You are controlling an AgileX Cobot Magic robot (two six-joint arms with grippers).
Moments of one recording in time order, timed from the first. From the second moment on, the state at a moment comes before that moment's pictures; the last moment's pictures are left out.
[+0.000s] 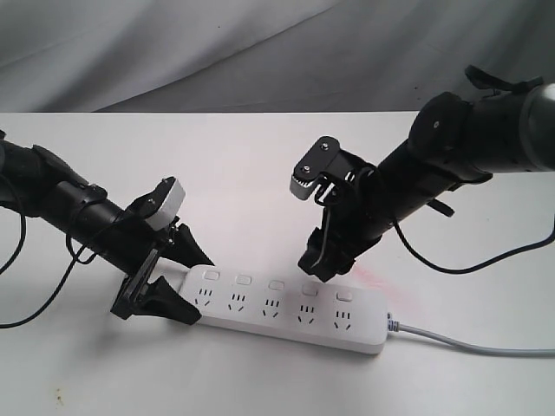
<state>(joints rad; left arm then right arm) 0.02 2.22 -1.17 -0.98 1.09 2.12 0.43 1.91 -1.14 0.63 0.60 -1.09</state>
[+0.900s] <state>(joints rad) 0.02 2.22 -1.17 -0.98 1.09 2.12 0.43 1.88 -1.14 0.65 0.59 -1.09</state>
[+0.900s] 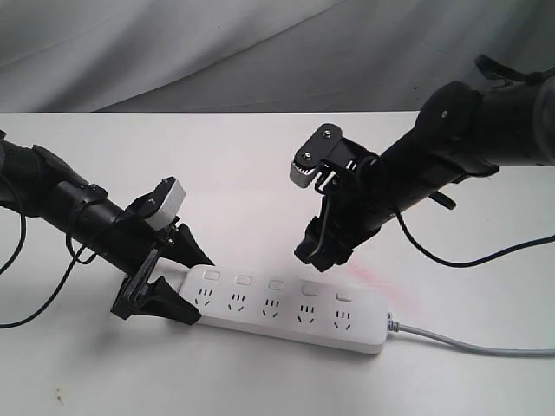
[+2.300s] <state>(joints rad) 0.02 2.22 -1.17 -0.98 1.09 2.12 0.33 1.80 -1.02 0.60 0.60 -1.03</state>
